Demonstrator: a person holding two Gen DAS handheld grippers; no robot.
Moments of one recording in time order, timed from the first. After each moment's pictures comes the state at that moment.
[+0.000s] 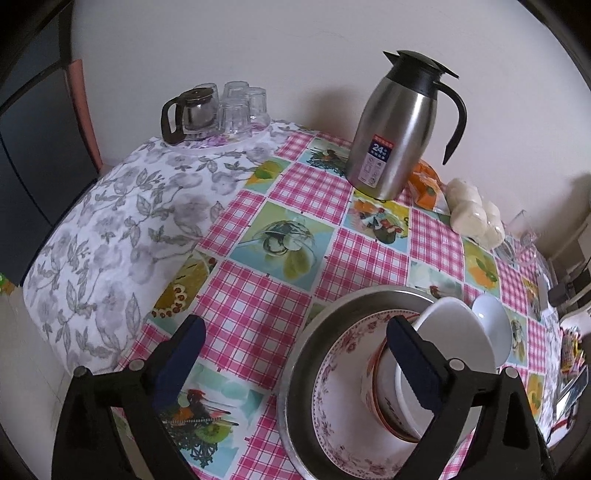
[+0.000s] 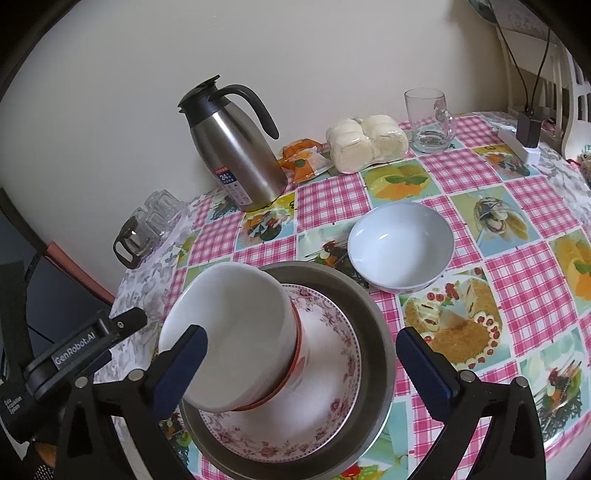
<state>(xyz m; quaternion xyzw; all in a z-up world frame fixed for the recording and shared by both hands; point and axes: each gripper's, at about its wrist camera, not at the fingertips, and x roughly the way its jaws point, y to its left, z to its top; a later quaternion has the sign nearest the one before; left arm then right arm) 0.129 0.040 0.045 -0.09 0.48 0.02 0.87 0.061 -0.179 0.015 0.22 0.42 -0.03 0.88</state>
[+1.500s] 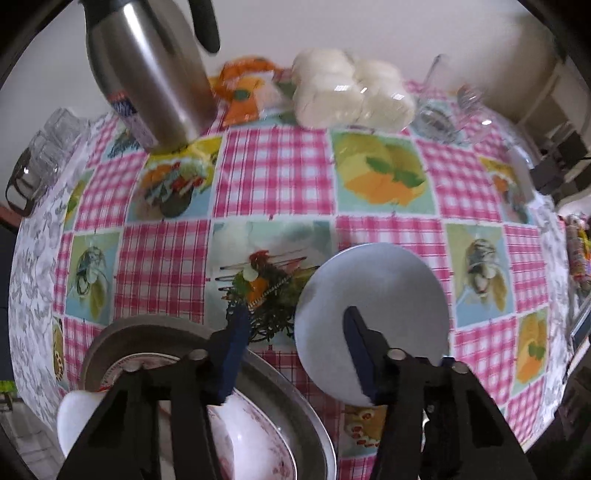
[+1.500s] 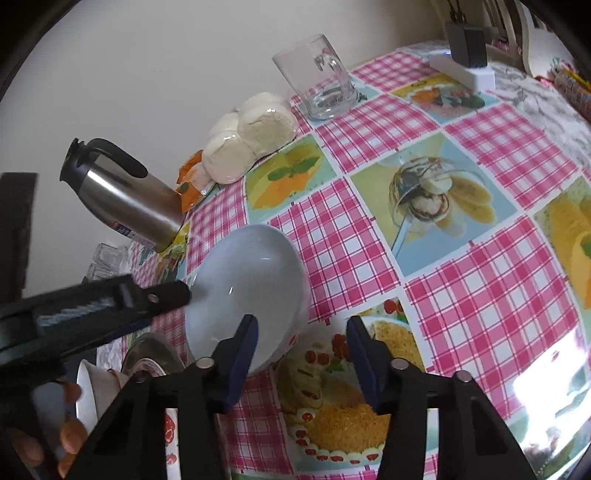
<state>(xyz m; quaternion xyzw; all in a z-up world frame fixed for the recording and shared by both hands) 0.211 -0.216 -0.009 0.08 0.61 -0.11 0.78 0.098 -0.327 -0.071 0.33 0.45 -0.08 0.83</state>
